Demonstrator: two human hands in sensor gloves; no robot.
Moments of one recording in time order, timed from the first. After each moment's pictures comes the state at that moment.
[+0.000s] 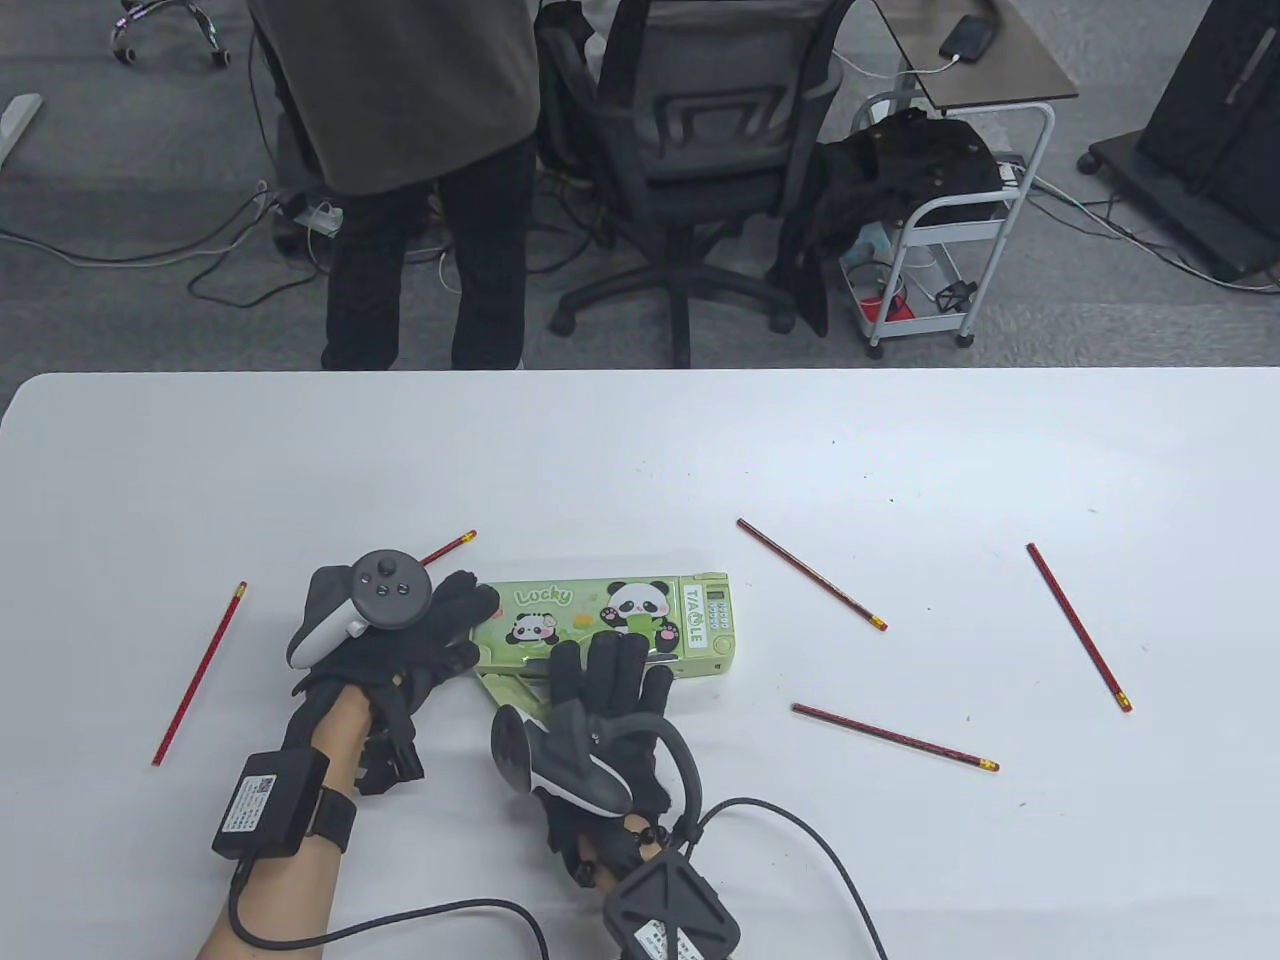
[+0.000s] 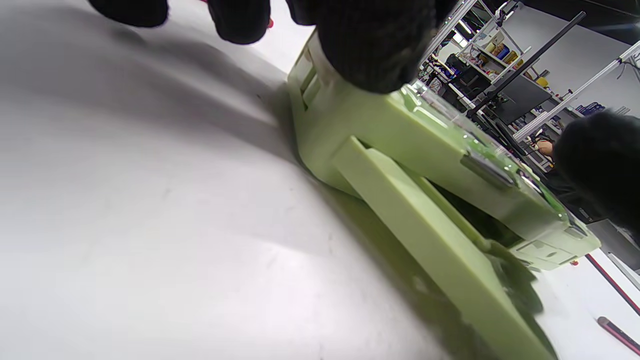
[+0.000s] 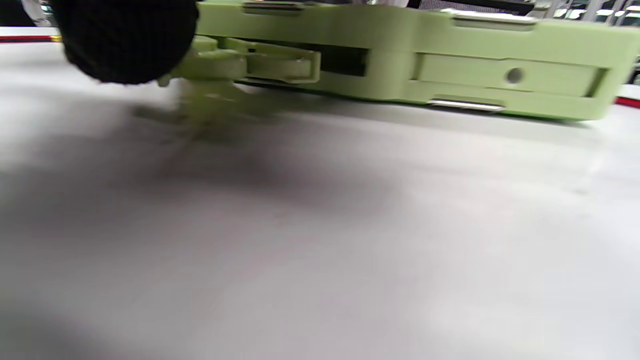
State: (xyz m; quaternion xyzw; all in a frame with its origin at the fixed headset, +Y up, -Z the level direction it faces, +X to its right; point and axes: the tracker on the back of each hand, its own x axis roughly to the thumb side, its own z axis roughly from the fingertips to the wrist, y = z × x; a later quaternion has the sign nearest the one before) left_hand -0.261 -0.744 -0.371 -0.24 -0.13 0.25 0.93; right_hand -0.067 -0.740 -0.266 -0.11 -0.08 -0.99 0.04
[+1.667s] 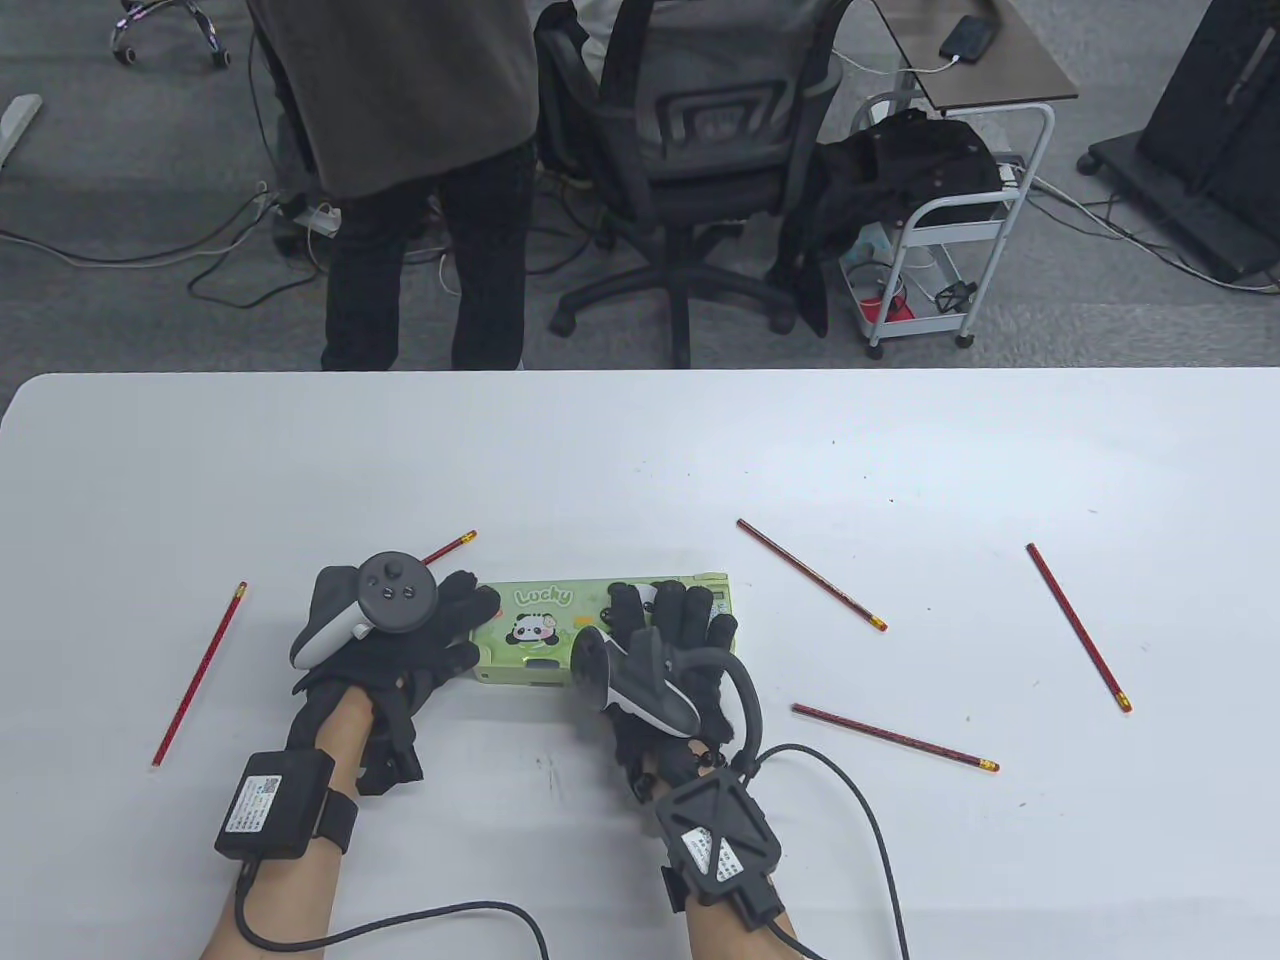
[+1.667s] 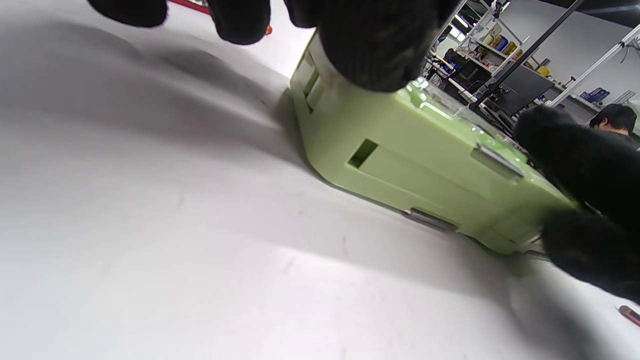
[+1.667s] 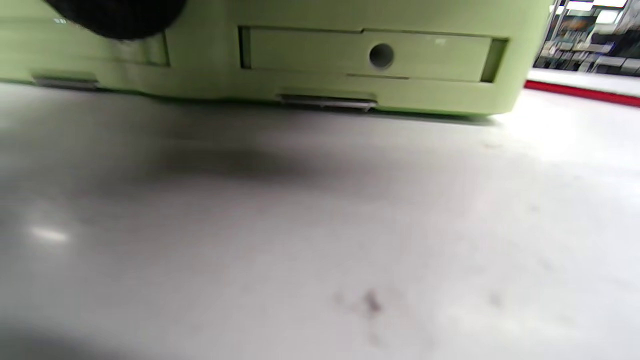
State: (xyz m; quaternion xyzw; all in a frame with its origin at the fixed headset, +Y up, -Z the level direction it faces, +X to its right) left_hand -0.257 -0.742 -0.370 -0.23 -0.13 0.22 0.94; right_hand -0.011 -0.744 -0.324 -0.08 -0.09 -0.99 -0.01
